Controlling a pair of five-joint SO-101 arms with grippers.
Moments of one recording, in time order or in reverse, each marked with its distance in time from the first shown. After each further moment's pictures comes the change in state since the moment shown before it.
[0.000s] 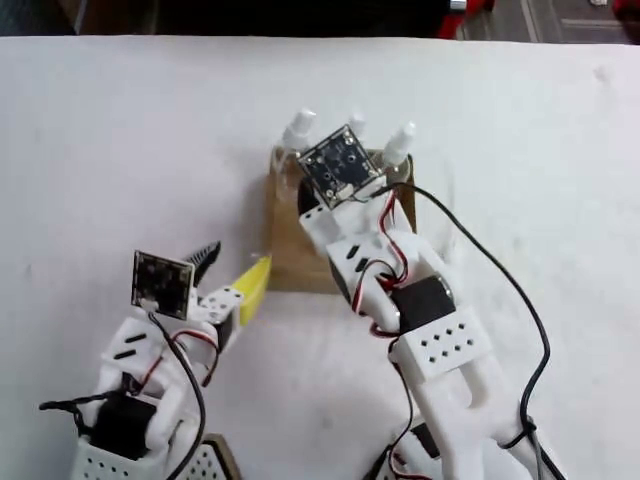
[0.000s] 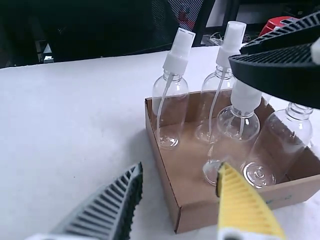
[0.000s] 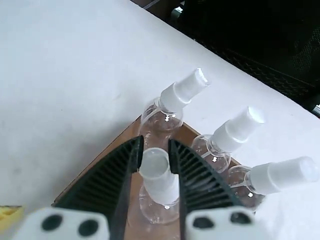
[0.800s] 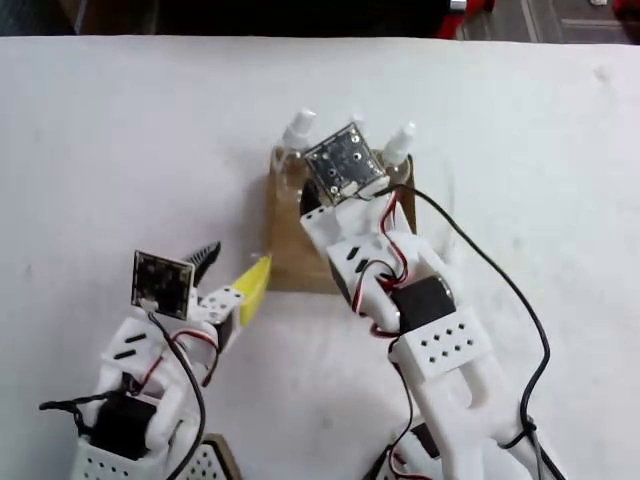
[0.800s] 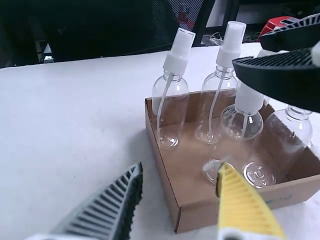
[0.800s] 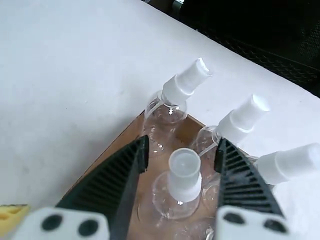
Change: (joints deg) left arm 0.0 0.0 0.0 0.0 0.0; right arm 0.0 0.0 0.0 1.7 -3.3
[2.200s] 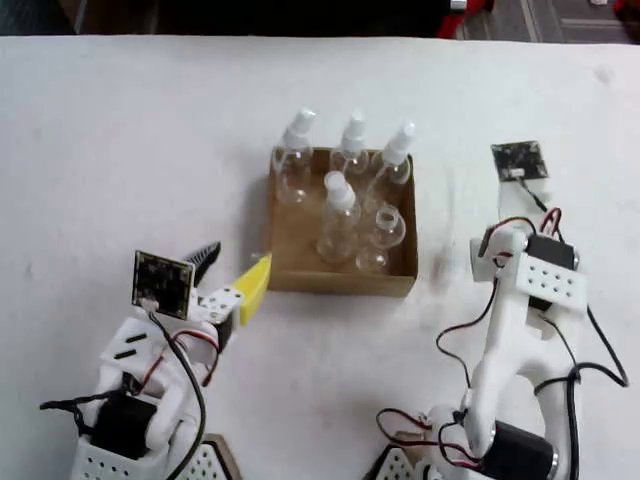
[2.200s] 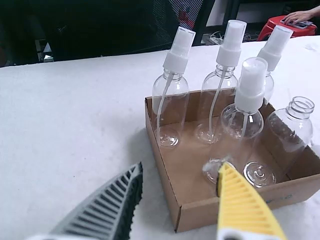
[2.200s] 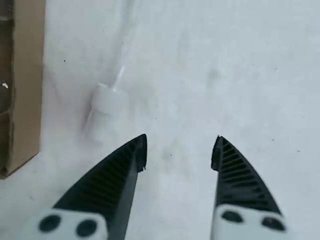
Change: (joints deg) left arm 0.0 0.0 0.2 0.0 0.0; right arm 44.7 21.5 -6.2 22.2 13.4
